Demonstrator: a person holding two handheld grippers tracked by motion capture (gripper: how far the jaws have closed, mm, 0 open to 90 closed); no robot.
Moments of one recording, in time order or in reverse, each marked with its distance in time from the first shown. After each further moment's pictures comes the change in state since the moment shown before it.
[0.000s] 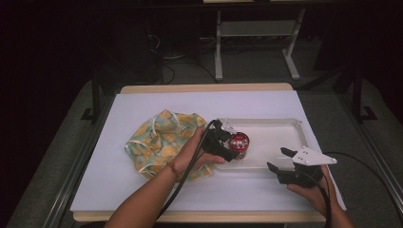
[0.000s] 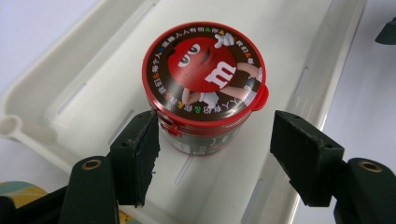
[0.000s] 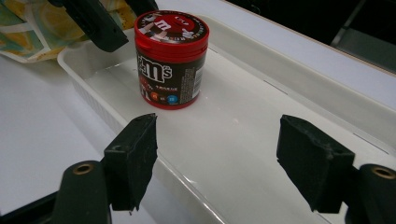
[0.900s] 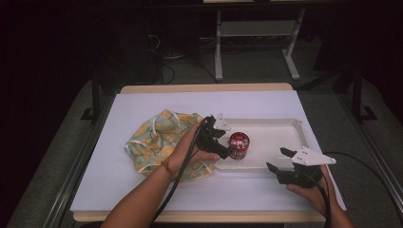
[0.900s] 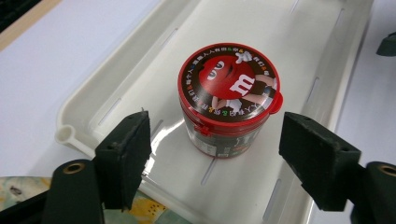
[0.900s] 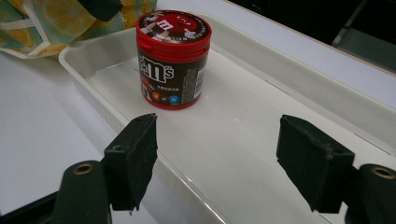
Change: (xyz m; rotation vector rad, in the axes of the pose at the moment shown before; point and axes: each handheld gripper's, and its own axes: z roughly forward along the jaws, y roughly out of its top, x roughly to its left) left arm 0.007 -0.004 -0.022 -0.078 0.056 0.035; right arm 0.001 0.000 0.001 0.004 0.003 -0.004
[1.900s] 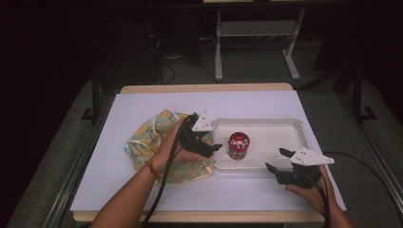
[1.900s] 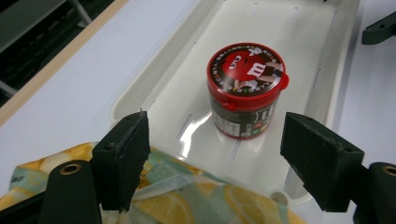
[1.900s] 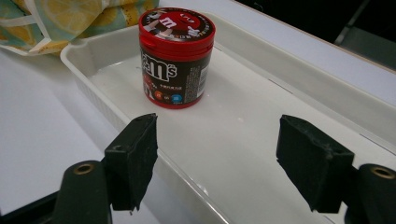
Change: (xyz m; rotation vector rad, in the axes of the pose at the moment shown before) left arm 0.014 -0.021 -0.040 -0.077 0.041 0.087; right arm 0.002 0.000 0.002 0.006 0.005 -0.003
